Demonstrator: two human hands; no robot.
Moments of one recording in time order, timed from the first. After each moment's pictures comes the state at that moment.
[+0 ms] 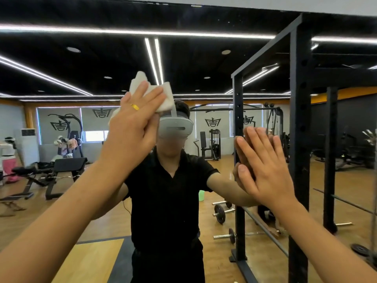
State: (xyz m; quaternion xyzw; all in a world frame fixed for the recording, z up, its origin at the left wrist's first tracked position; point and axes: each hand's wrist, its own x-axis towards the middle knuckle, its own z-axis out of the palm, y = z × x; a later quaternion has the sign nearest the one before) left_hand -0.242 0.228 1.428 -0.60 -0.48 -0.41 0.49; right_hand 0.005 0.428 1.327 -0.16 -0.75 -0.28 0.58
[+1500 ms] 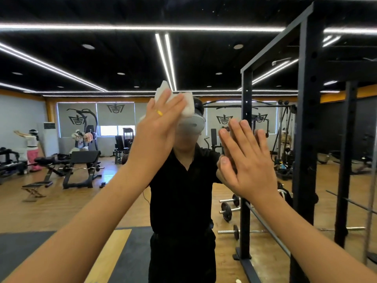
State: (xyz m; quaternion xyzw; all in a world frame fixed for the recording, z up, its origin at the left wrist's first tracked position) left_hand -0.182 0.278 1.397 -0.59 -0.50 -0.43 0.47; right_hand 0.004 0.438 1.325 -0.13 -0.73 -0.28 0.60
